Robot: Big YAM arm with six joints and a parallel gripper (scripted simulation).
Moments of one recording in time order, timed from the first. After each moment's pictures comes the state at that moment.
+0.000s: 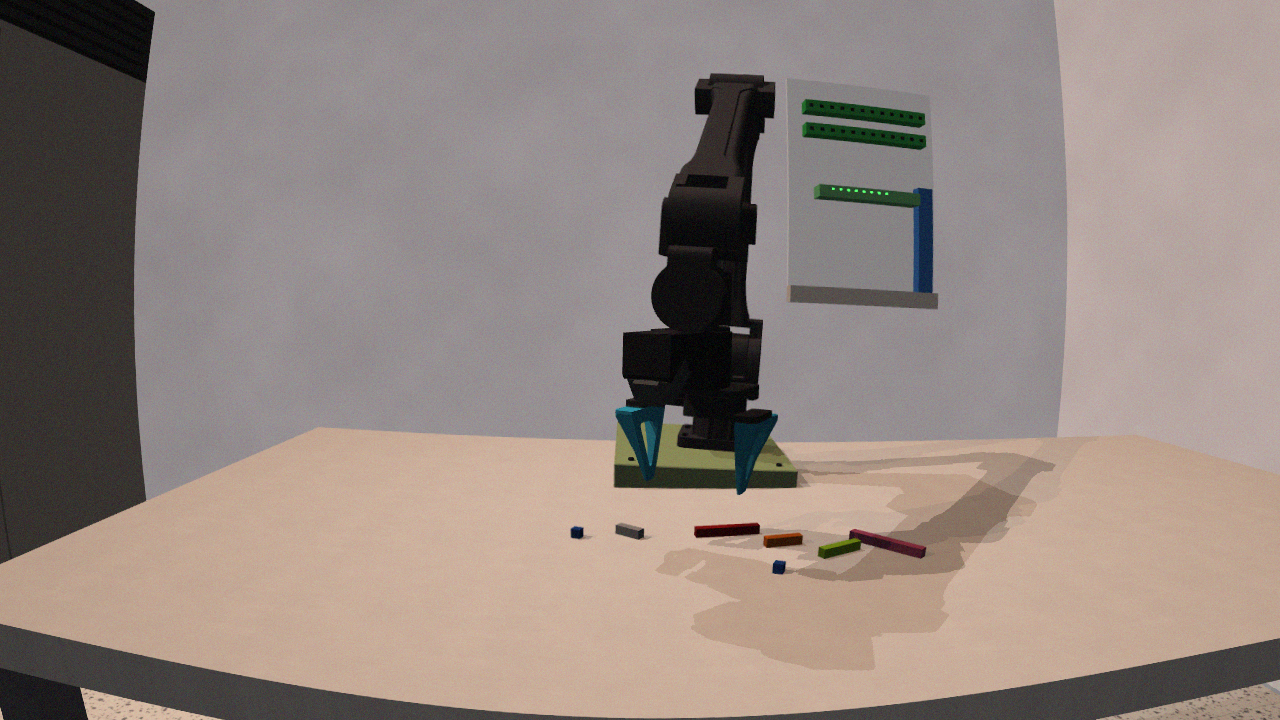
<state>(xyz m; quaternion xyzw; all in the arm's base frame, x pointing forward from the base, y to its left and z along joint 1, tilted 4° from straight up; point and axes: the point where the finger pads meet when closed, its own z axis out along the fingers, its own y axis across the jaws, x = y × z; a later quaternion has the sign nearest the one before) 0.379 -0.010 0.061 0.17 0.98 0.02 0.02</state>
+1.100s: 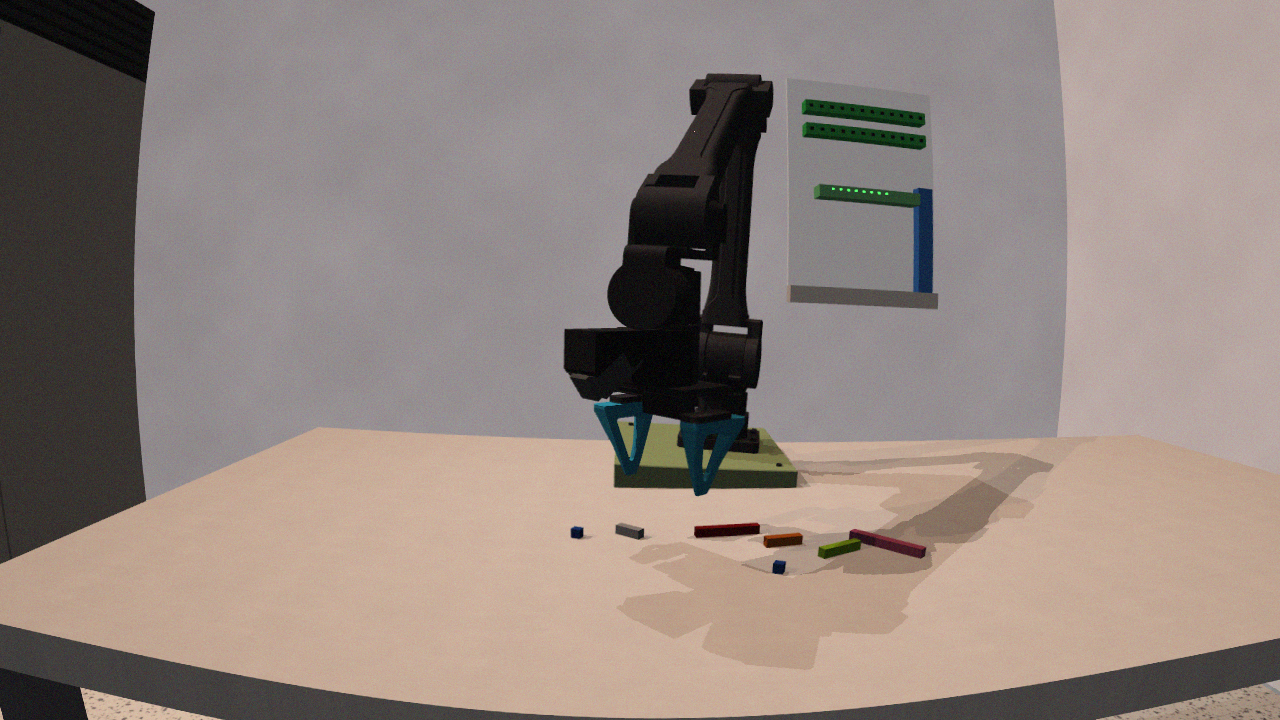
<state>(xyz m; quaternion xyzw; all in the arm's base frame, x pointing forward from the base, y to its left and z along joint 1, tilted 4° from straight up) 0.378 -0.039 0.060 0.33 0.94 0.03 0.01</state>
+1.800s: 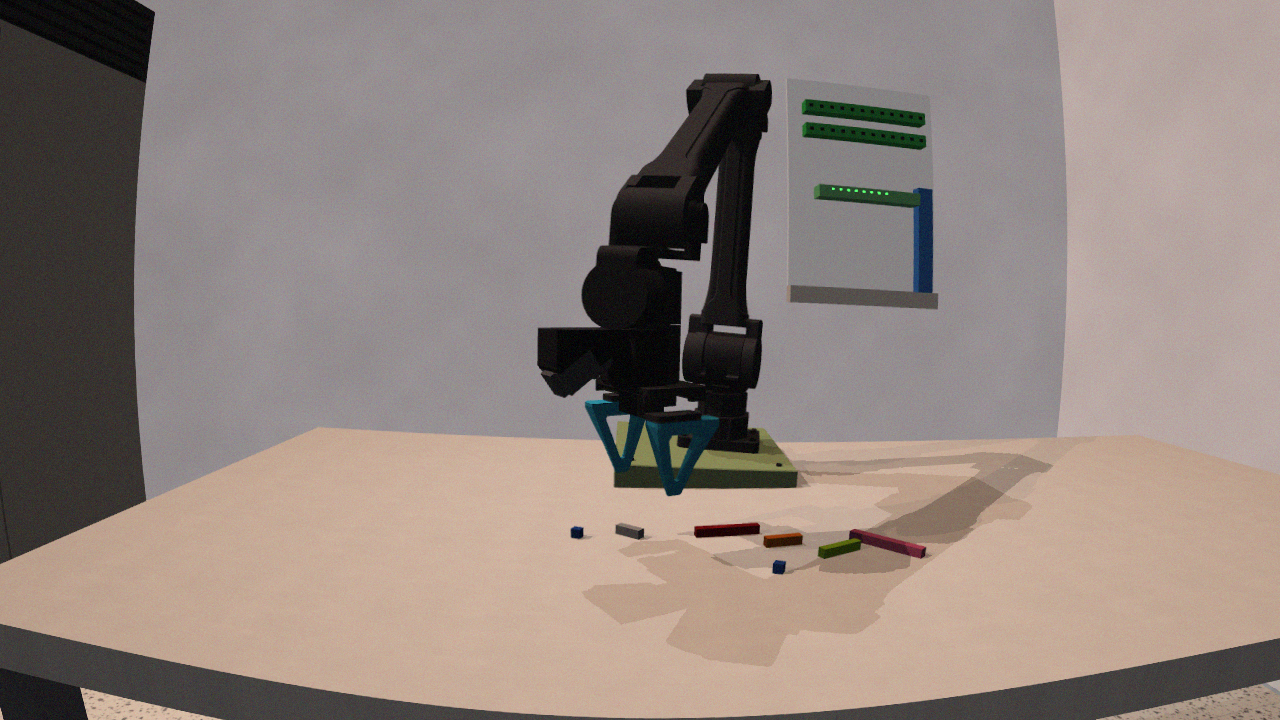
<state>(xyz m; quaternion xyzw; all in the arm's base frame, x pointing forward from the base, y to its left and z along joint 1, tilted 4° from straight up) 0.375 -0.056 0.059 0.42 0.90 0.03 0.01</state>
